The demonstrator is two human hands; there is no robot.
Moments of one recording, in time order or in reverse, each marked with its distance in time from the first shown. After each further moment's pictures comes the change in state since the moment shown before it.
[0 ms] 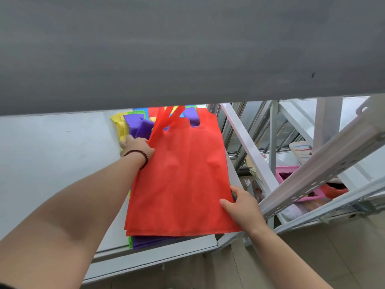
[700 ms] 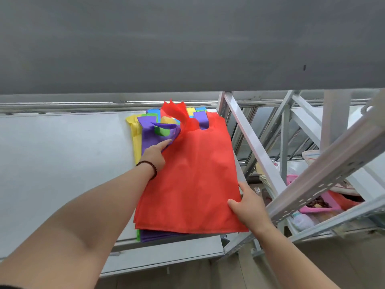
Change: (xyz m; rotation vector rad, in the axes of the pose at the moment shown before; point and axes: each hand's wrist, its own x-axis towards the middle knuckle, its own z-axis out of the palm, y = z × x) left_hand -0.022 -0.013 0.021 -0.257 0.053 0.307; right_hand 0.005 0.001 0.000 -0.040 0.026 -0.042
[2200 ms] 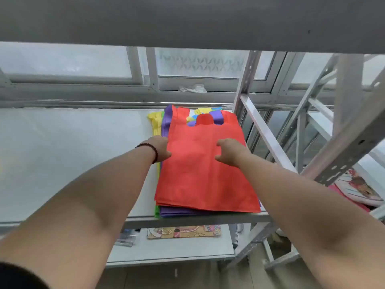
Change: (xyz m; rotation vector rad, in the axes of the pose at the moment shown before) left_hand -0.031 -0.009 -0.049 0.480 -0.158 -0.028; right_hand 0.084 -0.085 0.012 -0.585 -0.140 -0.391
